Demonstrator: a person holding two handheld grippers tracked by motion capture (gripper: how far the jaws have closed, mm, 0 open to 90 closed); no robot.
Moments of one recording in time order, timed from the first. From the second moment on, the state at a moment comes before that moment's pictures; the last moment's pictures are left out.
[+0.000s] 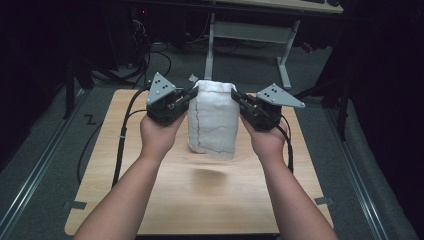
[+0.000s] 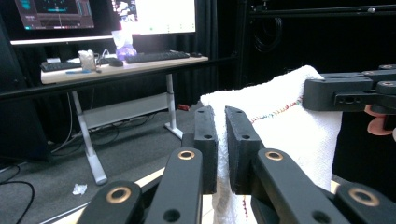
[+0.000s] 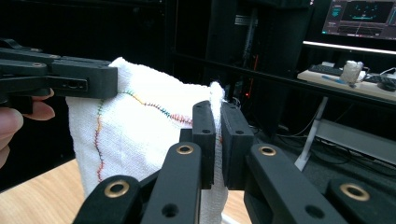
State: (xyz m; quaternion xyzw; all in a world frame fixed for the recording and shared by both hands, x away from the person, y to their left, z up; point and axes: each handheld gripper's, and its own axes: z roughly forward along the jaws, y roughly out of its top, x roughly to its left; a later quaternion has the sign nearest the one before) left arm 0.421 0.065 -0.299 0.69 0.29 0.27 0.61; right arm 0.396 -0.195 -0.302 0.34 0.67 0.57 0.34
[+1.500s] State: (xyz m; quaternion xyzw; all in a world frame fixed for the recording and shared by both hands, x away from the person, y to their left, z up) left arm 0.527 0.051 -0.307 0.69 0.35 0.26 0.57; right arm 0.503 -0.200 -0.299 0.37 0.70 0.54 0.29
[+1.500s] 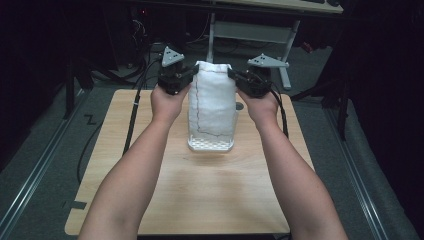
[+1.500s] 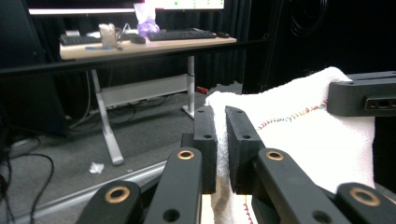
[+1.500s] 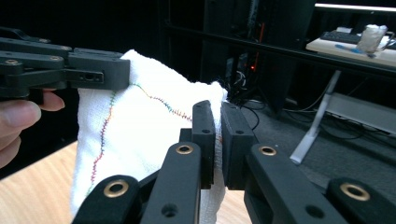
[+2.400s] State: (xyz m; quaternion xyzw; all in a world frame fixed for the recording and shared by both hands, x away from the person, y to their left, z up) left arm 0.560 0.044 -0.351 0.71 0.40 0.21 0.54; right arm 0.551 -0.206 -0.358 0.44 0.73 0.47 0.24
